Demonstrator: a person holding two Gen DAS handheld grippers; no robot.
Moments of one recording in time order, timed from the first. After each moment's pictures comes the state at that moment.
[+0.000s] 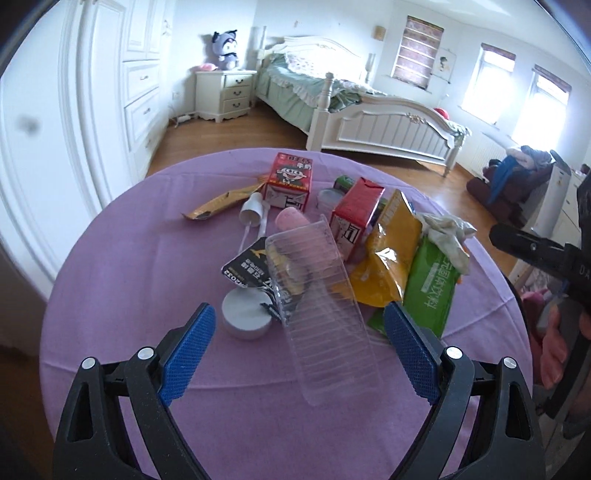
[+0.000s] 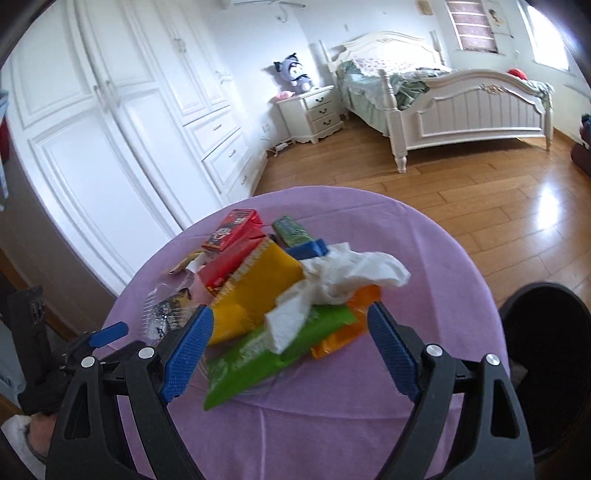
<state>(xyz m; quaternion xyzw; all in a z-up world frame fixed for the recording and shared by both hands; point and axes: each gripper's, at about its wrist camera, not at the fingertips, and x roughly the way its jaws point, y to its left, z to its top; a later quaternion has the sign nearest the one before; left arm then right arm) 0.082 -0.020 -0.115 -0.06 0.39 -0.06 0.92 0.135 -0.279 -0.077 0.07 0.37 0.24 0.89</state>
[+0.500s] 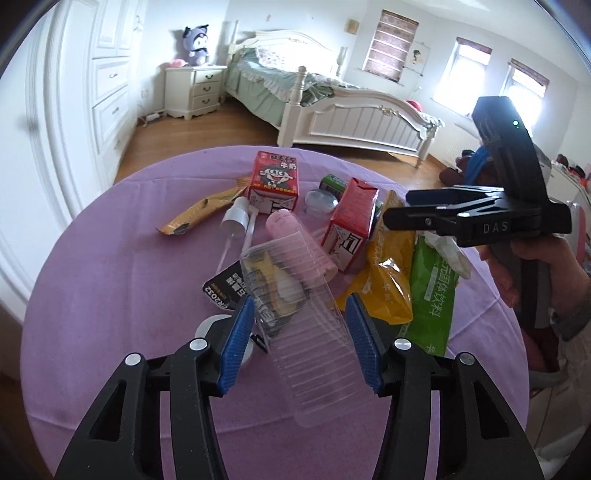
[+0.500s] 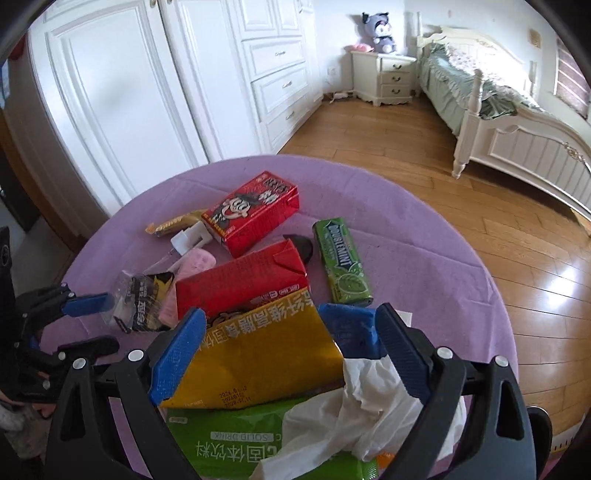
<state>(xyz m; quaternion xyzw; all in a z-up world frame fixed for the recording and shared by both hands) 0.101 -0.015 -0.125 -0.07 0.39 -0.13 0.91 0.224 -0.226 -0.106 -0.07 0.47 0.35 0.81</state>
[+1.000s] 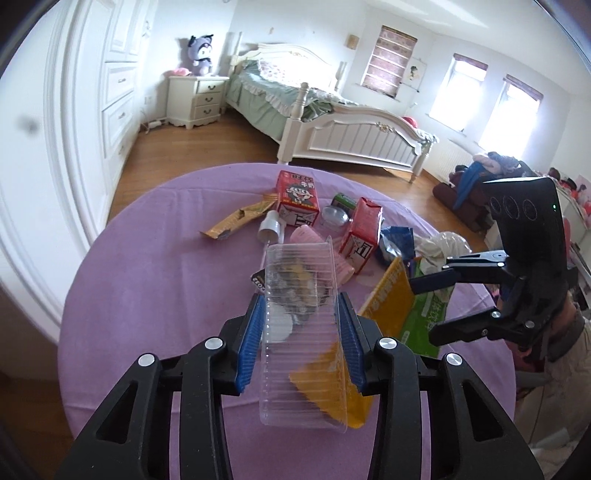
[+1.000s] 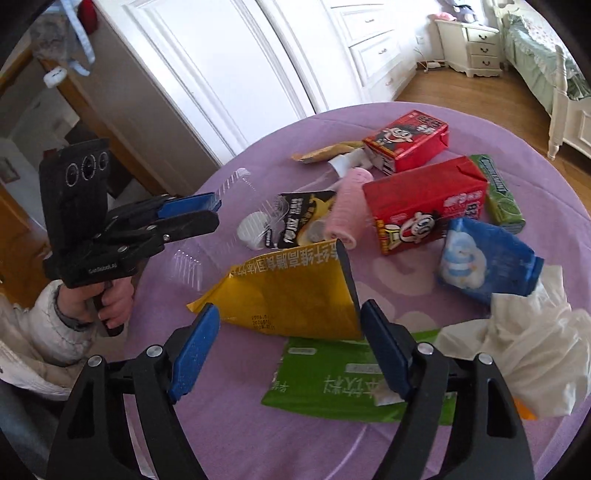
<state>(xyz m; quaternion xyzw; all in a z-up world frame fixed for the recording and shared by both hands) 0.067 0.027 -0.104 -0.09 0.36 -0.13 0.92 0.132 -0.199 -0.102 -0.05 0.48 0.48 0.73</state>
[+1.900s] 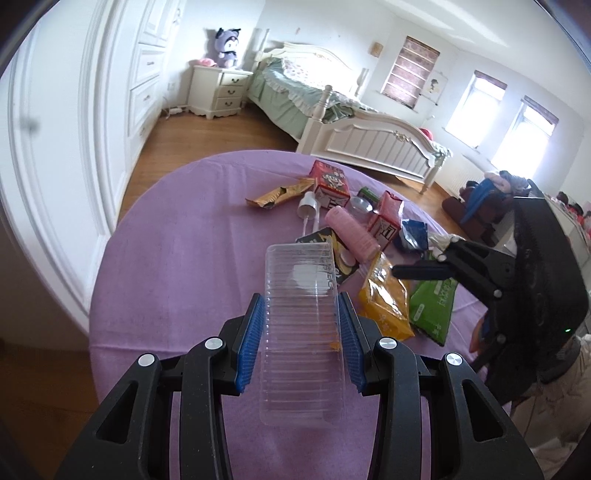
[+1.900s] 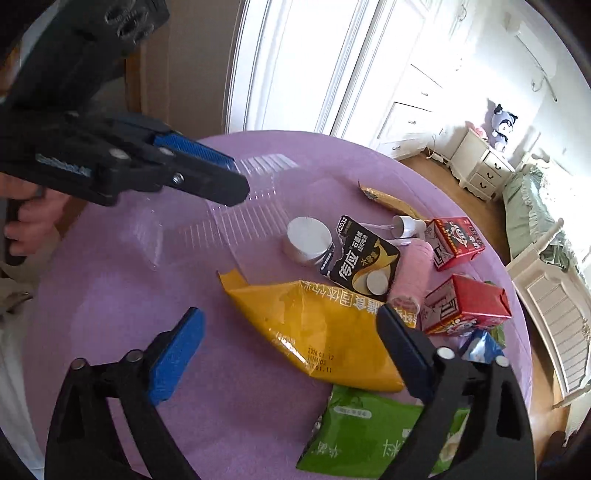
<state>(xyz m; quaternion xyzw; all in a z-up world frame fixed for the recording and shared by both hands) 0.034 0.066 -0.119 -0.13 0.37 -0.10 0.91 0.033 -0.116 -0.112 -0.32 0.35 0.44 0.76</state>
